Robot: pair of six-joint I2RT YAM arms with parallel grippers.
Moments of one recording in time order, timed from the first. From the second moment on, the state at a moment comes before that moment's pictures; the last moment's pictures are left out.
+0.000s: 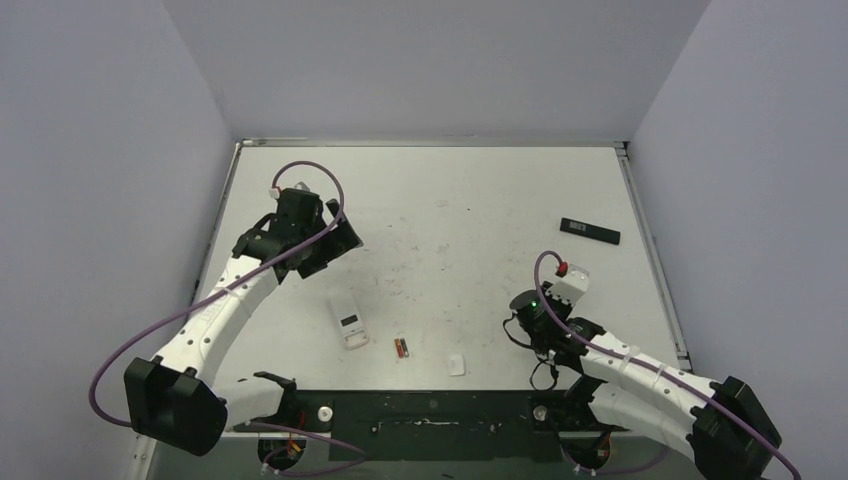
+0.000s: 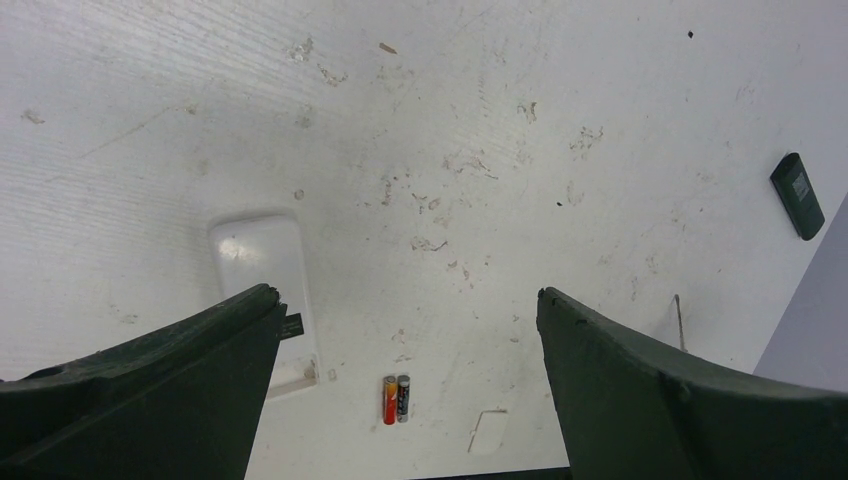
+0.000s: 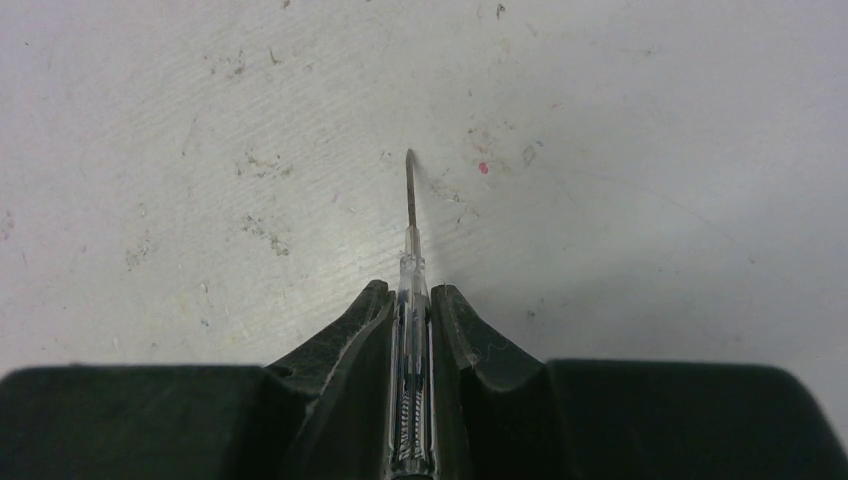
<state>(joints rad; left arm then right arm) -0.34 1.20 1.06 -0.74 -0.05 -0.82 0.74 0.89 0.34 -0.40 0.80 0.97</state>
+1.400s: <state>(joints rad) -0.26 1.24 1.02 -0.69 0.10 -0.81 0.74 1.24 0.58 -0.66 0.55 0.88</state>
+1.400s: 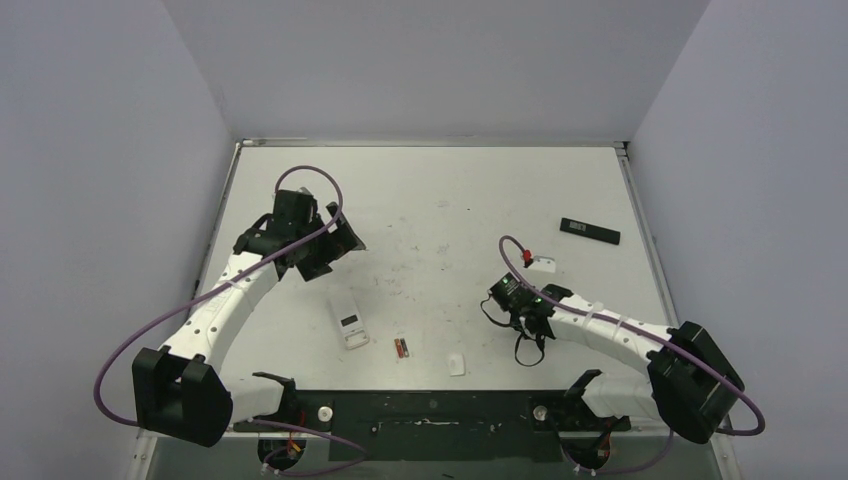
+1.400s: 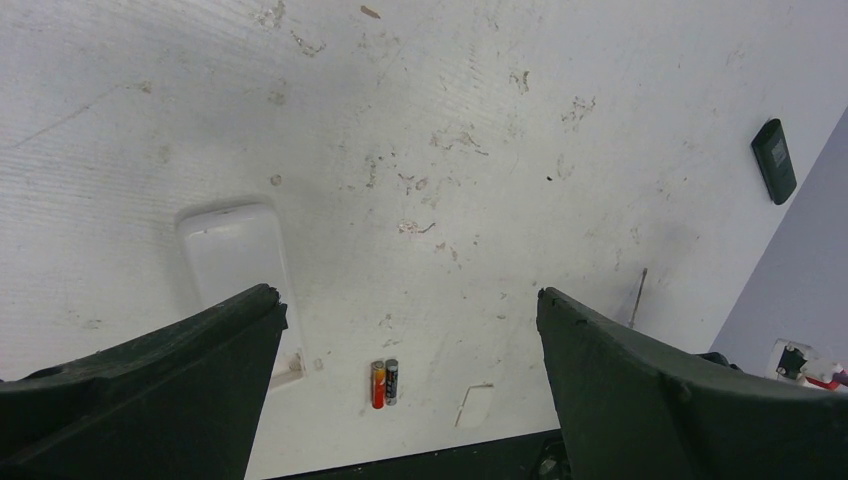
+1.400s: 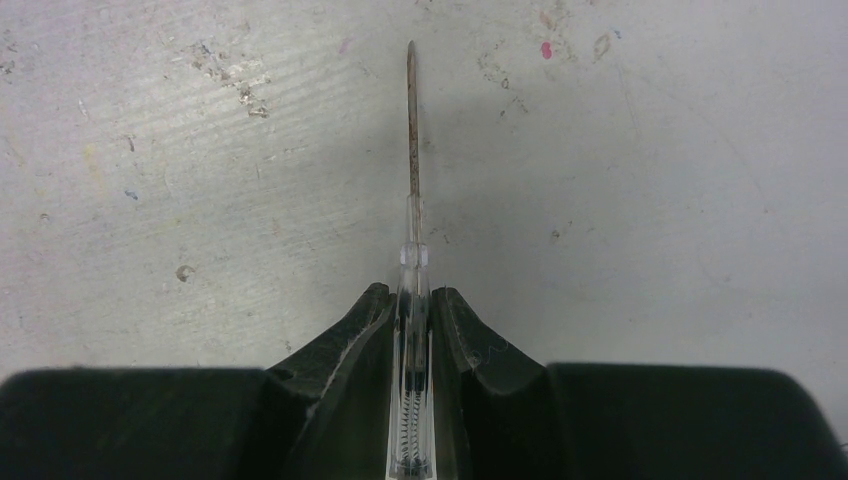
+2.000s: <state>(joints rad) -0.24 1.24 1.02 -0.67 0.14 -0.81 0.71 1.40 0.67 -0.71 0.56 0.82</state>
